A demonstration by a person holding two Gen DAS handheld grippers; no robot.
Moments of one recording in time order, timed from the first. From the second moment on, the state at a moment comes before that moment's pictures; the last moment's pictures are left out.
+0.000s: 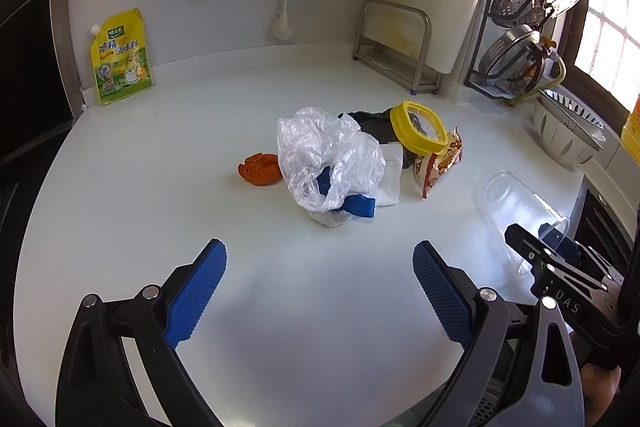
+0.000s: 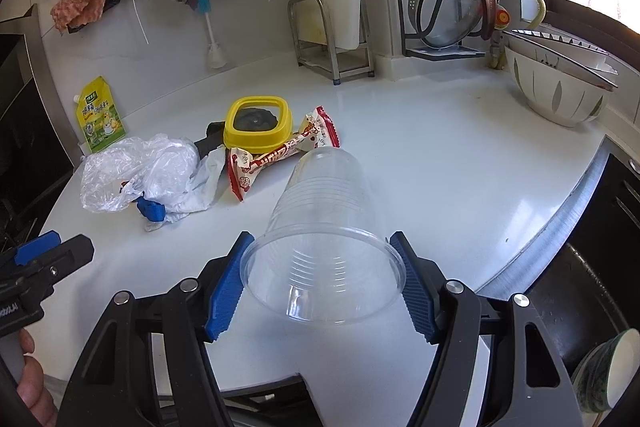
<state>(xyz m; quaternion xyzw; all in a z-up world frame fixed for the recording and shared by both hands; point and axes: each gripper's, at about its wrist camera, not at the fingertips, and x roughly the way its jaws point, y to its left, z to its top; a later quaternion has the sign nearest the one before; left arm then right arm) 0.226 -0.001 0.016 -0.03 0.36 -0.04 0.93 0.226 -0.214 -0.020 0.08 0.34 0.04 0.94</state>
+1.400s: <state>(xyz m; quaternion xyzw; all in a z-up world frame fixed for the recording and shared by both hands) 0.296 -0.012 0.062 0.01 0.32 -0.04 0.95 0.219 -0.225 -0.020 0.12 0.32 0.05 0.94</state>
